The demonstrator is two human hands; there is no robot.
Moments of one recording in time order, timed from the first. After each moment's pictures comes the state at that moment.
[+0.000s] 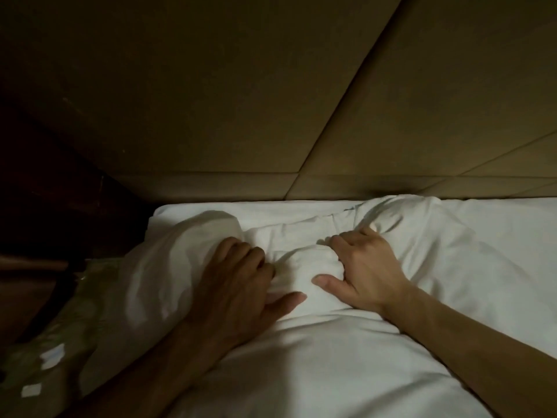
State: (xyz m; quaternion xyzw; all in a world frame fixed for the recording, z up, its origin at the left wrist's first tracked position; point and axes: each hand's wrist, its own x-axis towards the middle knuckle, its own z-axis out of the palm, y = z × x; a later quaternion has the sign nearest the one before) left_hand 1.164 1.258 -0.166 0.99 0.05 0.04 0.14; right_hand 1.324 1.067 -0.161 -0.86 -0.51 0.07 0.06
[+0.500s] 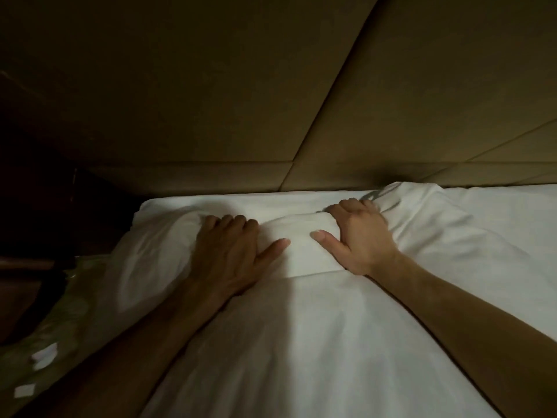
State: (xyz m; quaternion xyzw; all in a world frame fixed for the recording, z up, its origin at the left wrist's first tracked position) left_hand 1.209 1.270 -0.199 0.98 0.15 -0.08 0.13; right_hand 1.360 1.076 -0.197 -0.89 -0.44 0.08 0.06
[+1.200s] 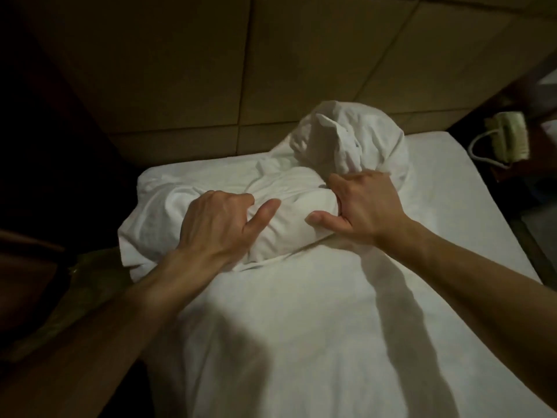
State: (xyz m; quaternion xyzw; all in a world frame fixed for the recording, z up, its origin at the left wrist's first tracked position) left_hand 1.059 1.178 -0.003 0.96 0.07 0.10 0.27; right_hand 1.182 0.963 0.029 -0.88 -0.45 -0.07 0.08
